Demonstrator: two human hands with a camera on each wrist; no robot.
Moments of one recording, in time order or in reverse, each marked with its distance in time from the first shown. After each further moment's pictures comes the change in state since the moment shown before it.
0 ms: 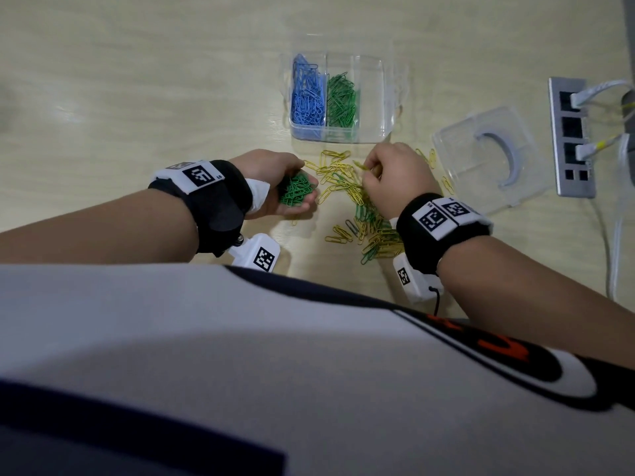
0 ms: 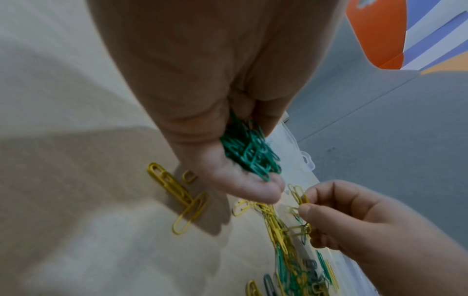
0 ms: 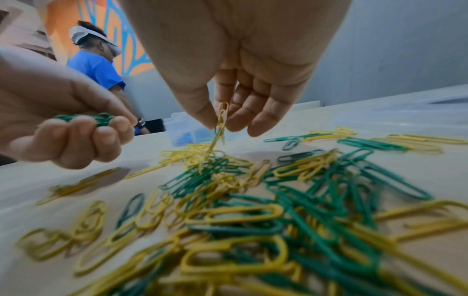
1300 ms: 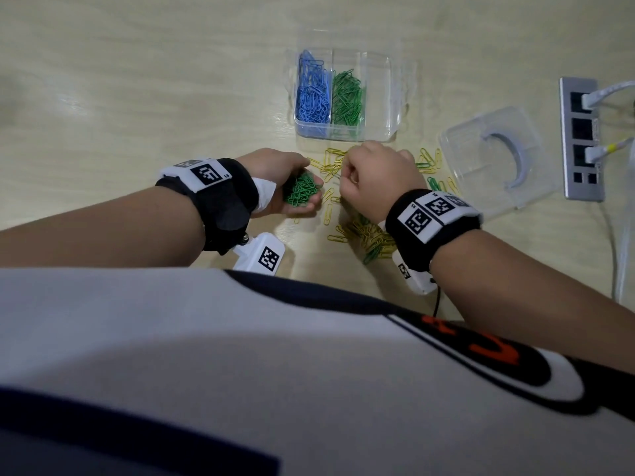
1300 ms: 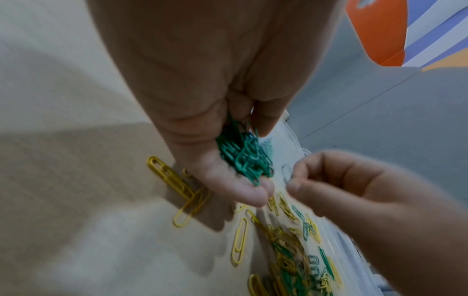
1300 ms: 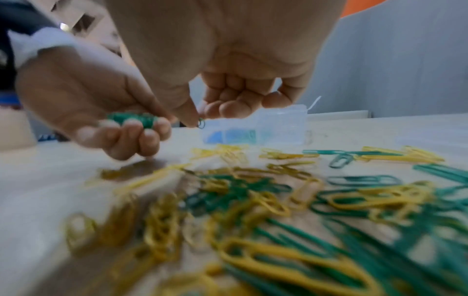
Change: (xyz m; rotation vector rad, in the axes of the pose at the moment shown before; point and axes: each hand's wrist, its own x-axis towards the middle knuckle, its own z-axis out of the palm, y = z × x) left_hand 0.002 -0.002 0.003 -0.041 0.002 -0.031; right_hand 0.003 -0.021 0.007 -0.194 -0.054 -0.252
